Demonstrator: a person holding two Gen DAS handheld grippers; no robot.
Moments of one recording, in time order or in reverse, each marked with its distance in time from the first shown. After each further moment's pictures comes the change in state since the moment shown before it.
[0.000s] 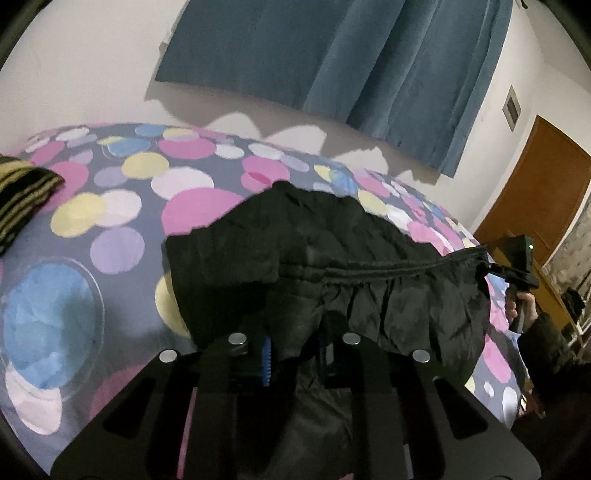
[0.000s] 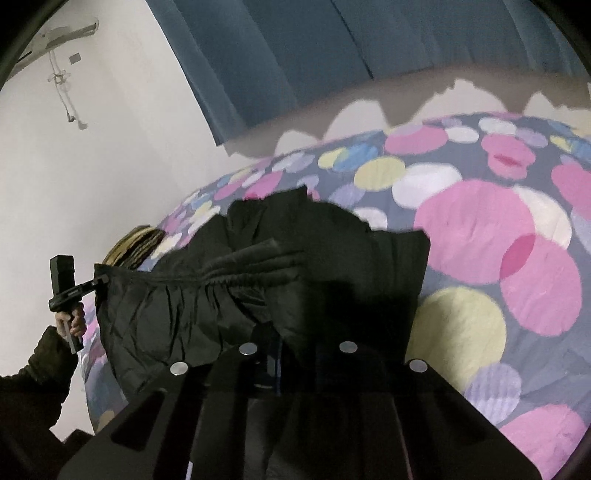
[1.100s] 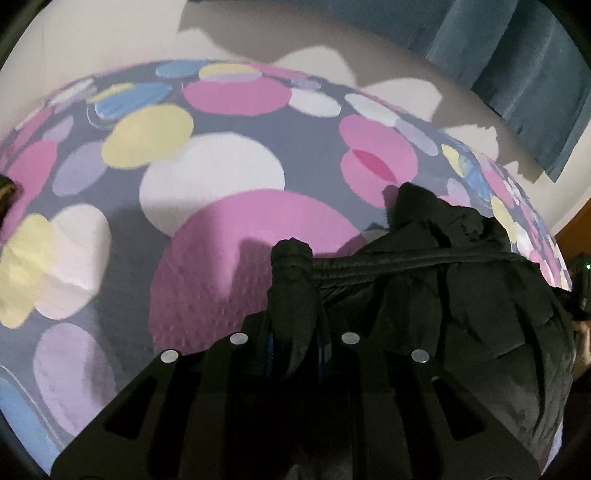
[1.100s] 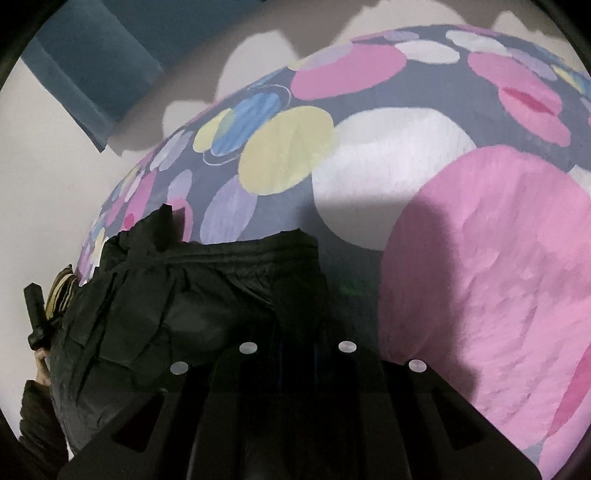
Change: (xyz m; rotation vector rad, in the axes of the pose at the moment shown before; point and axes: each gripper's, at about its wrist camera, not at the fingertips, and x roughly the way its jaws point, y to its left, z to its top) left arm 0.222 0.088 0.092 -0.144 0.255 0.259; right arm 0.185 -0.103 0.083 0.272 0.224 -0.208
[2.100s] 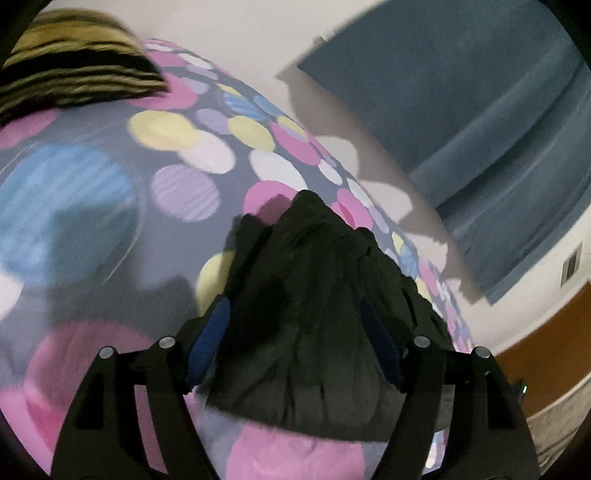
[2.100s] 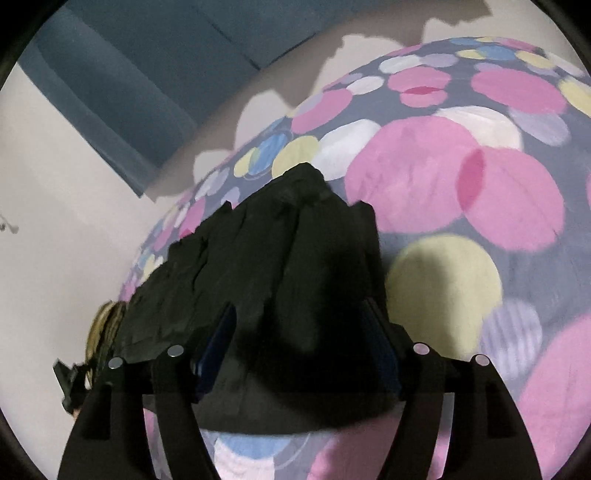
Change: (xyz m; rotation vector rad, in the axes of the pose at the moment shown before) left arm -0.160 0.041 -0.169 -0.467 -0.332 -0.198; right arm -0.141 0.006 -0.142 0.169 -0.215 0.084
